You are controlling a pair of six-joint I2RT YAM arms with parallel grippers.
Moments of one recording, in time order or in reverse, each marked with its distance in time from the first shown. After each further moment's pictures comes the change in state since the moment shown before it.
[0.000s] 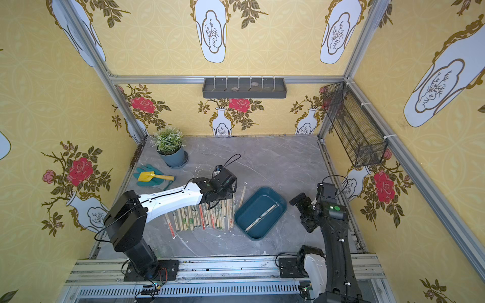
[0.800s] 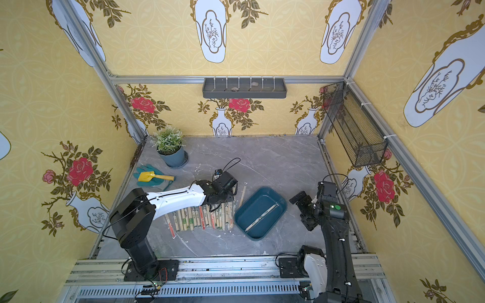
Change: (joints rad) left arm 0.000 0.024 -0.010 0.048 0.028 -0.050; right arm 0.000 0.006 0.020 0.005 -0.003 -0.006
